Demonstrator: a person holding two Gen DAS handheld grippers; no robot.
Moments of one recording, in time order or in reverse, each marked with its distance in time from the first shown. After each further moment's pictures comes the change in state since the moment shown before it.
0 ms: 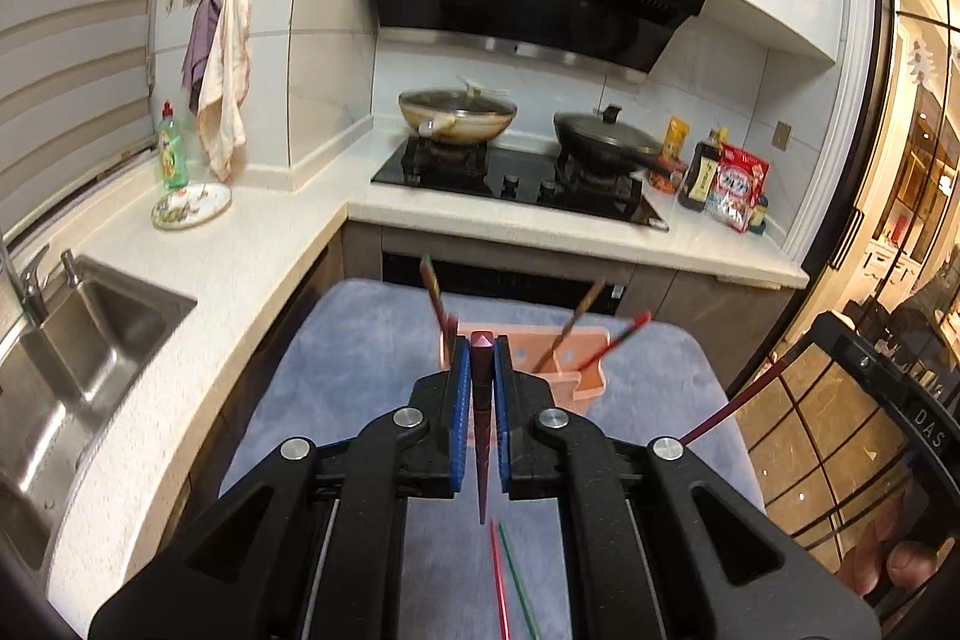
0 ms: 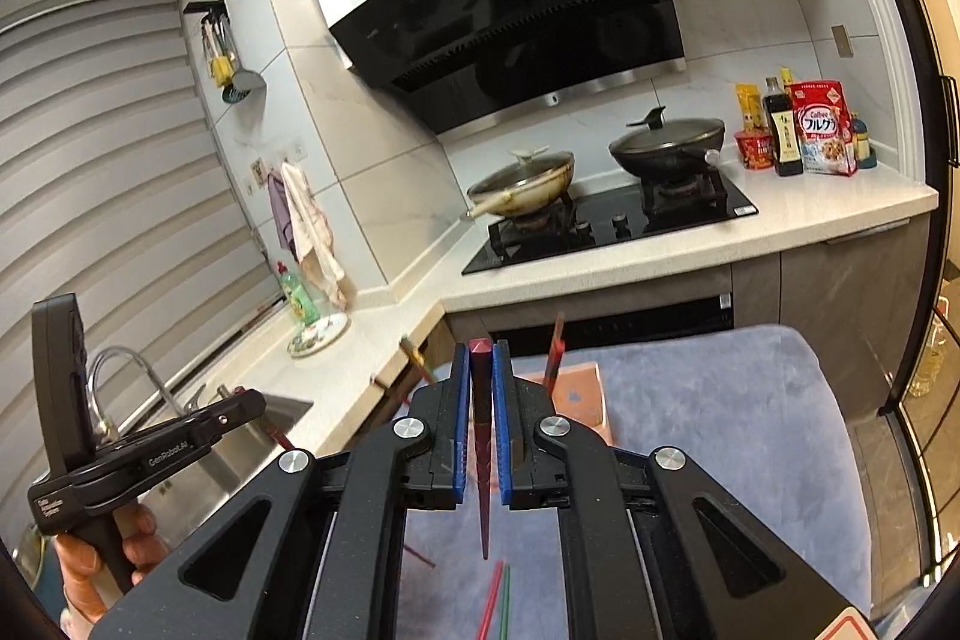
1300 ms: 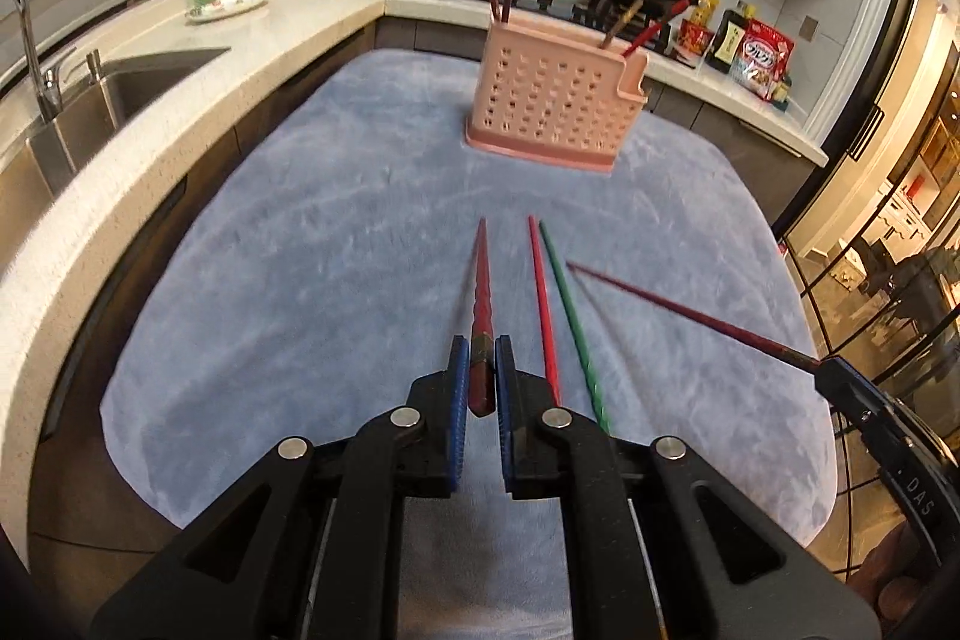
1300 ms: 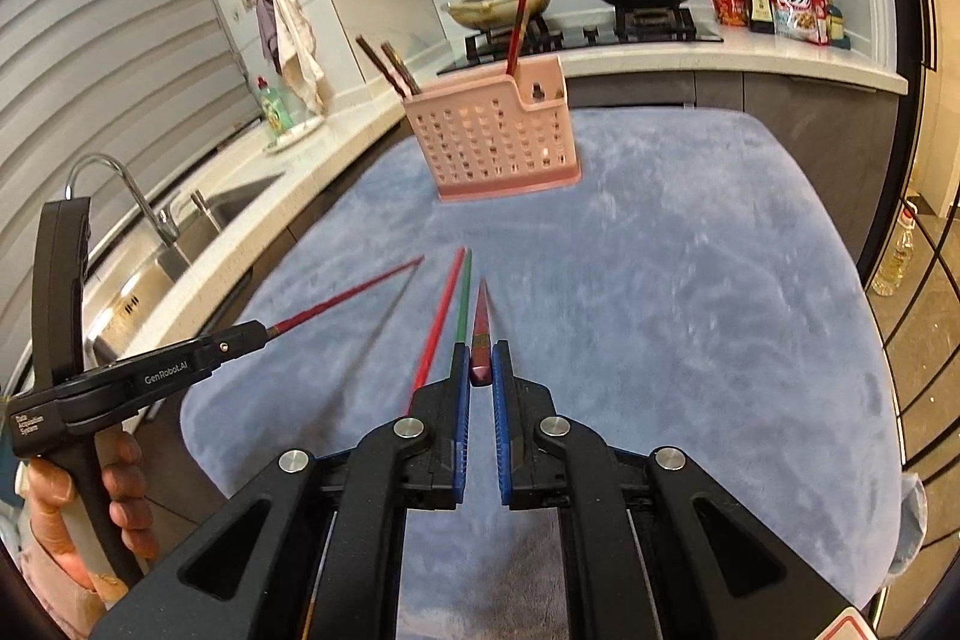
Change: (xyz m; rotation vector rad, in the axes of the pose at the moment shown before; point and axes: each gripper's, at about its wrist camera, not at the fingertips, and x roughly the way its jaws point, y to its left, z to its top) left arm -0.028 0.027 -0.221 -0.071 0.292 0.028; right arm -0.075 -0.005 -0.216 -0.060 0.321 -0.082
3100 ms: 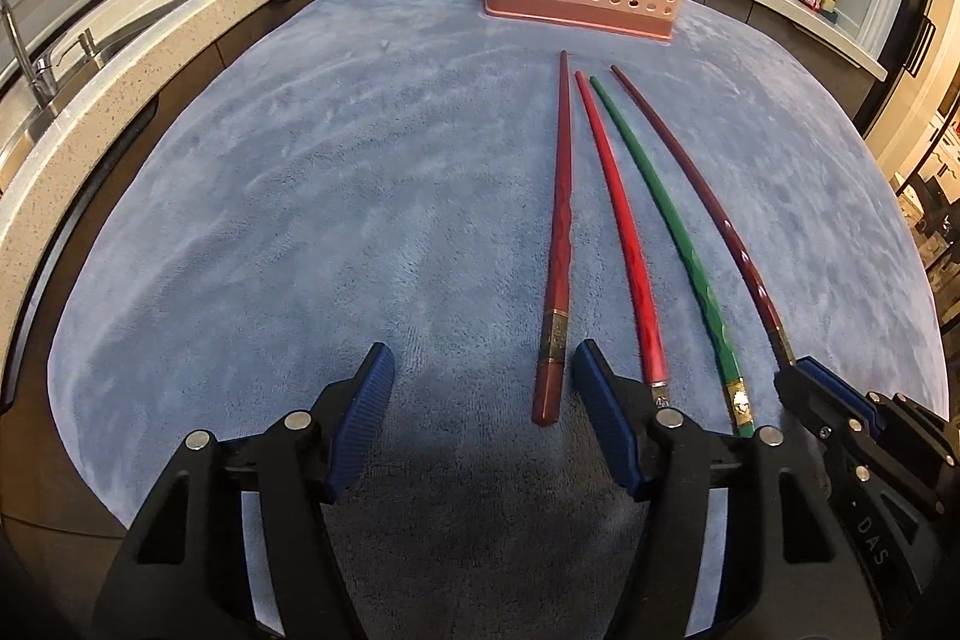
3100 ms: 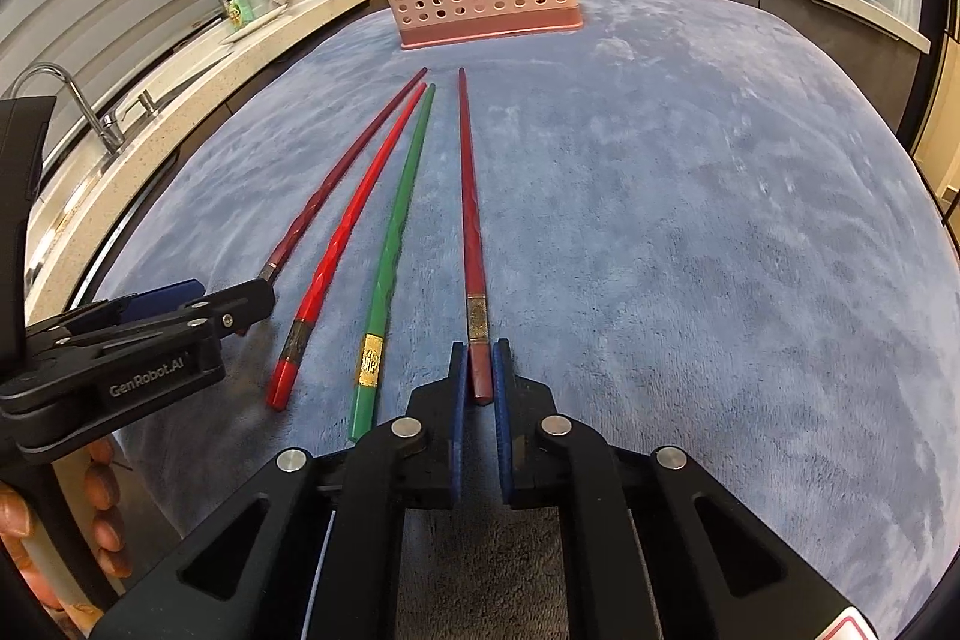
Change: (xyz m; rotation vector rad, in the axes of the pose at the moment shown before) left arm 0.097 -0.007 -0.060 0.073 0.142 0.147; right arm 0.110 -0.008 -0.070 -0.039 0.218 -0.081
